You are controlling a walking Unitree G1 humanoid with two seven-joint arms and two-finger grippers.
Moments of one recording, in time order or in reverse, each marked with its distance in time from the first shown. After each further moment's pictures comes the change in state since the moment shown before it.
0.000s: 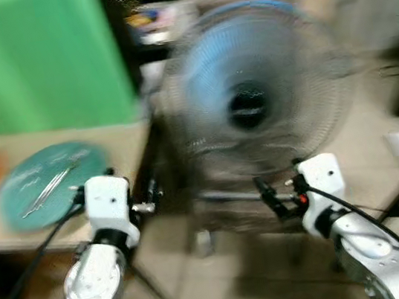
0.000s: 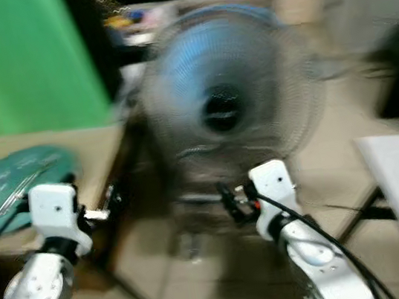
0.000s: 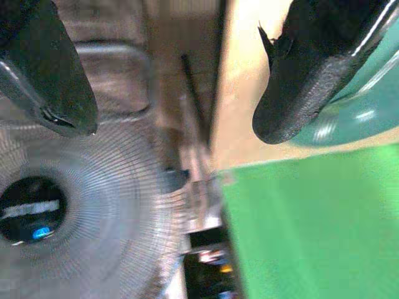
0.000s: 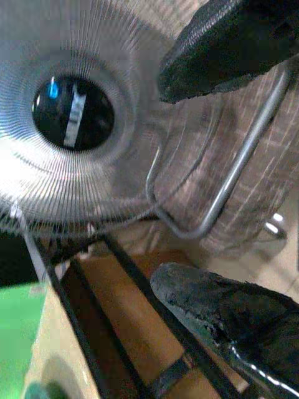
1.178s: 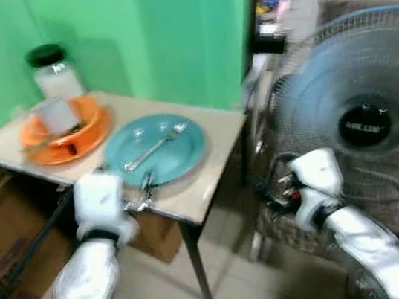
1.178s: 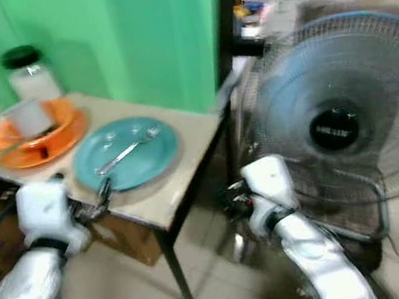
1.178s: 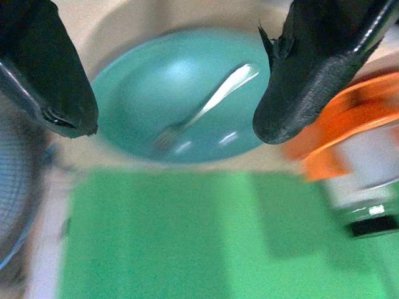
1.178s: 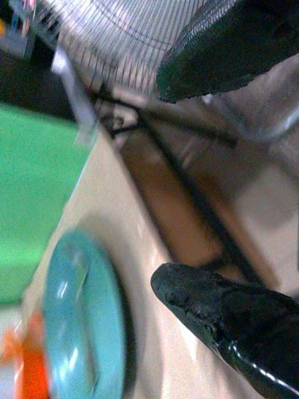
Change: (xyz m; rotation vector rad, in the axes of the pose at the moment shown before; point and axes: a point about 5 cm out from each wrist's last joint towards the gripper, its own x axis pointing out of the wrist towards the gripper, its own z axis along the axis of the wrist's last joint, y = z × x) left arm 0.006 -0.008 0.015 -0.036 -0.080 -0.043; right arm 0.008 -0.009 0.000 0.008 -0.022 0.025
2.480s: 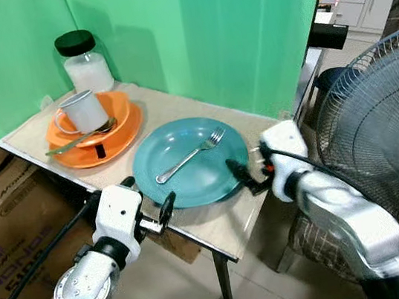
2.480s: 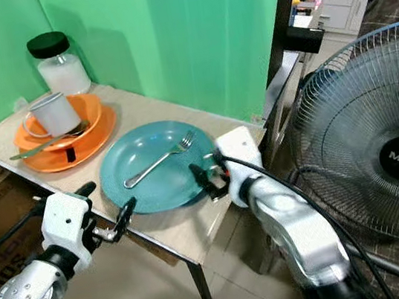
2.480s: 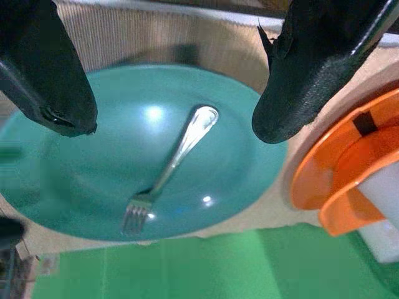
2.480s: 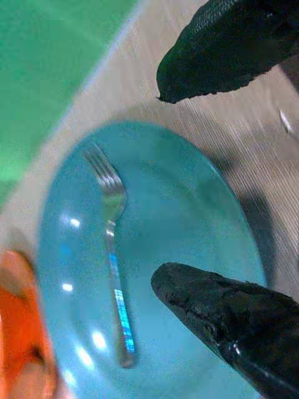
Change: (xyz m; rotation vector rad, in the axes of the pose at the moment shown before) left arm -0.016 0.007 -0.018 0.122 0.146 -0.231; right arm 0.052 0.021 0.034 -0.019 0.130 0.147
